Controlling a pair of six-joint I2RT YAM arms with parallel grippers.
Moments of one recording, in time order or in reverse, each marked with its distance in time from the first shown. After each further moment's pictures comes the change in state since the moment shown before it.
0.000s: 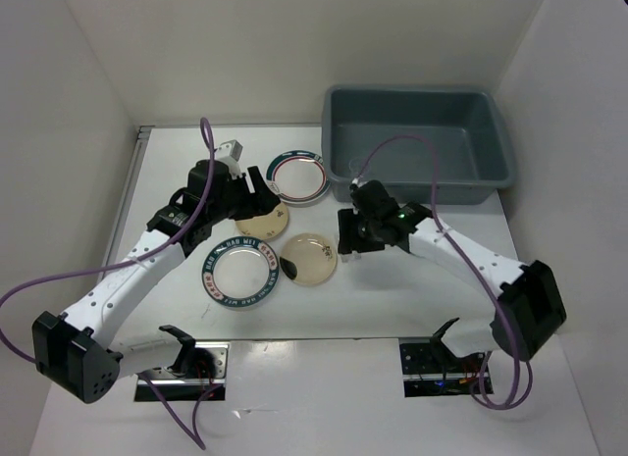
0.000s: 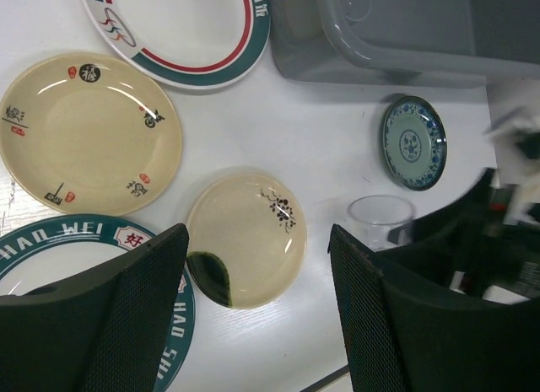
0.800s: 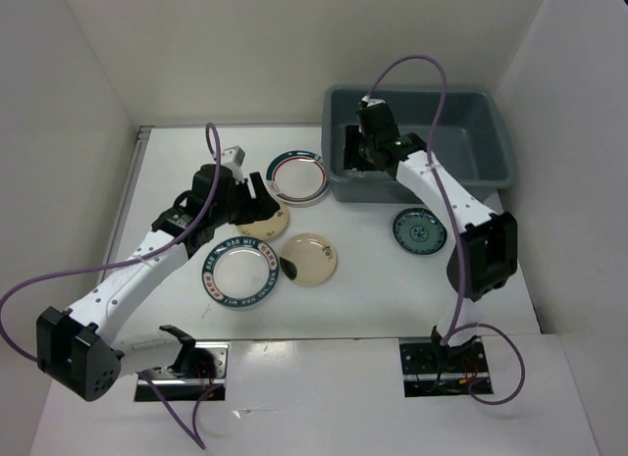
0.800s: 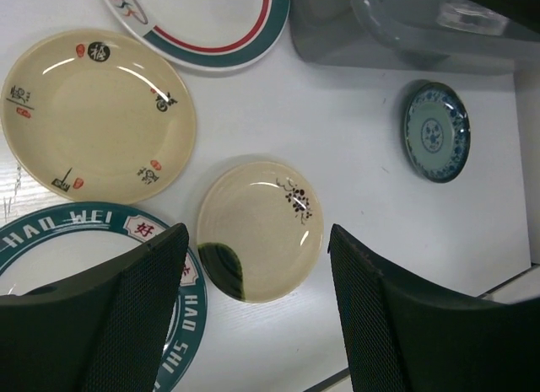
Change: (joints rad) left arm 0.000 0.013 -0.036 0.008 -0.005 0.008; right arm -0.216 0.352 0.645 0.012 0.155 -0.143
